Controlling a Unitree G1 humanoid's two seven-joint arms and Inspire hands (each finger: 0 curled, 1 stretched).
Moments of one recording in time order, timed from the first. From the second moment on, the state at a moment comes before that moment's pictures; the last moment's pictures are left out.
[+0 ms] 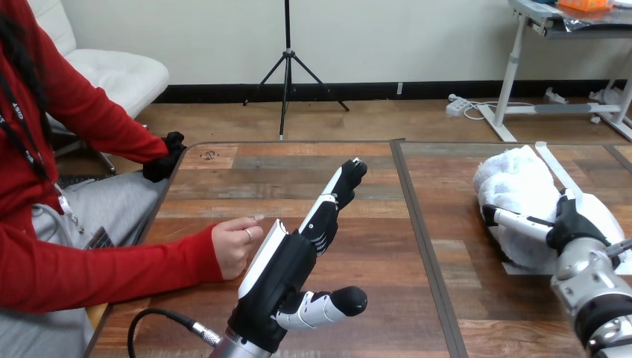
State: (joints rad) left arm -0.15 0.00 -0.15 0.83 -0.06 -1.20 -0.42; right arm -0.76 -0.40 0.10 1.30 -0.35 0.16 -0.24
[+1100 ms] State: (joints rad) left arm -0.12 0.00 -0.15 0.80 -0.06 -1.20 -0.41; right arm -0.71 -0.38 0.11 1.31 -0.32 0.05 -0.40
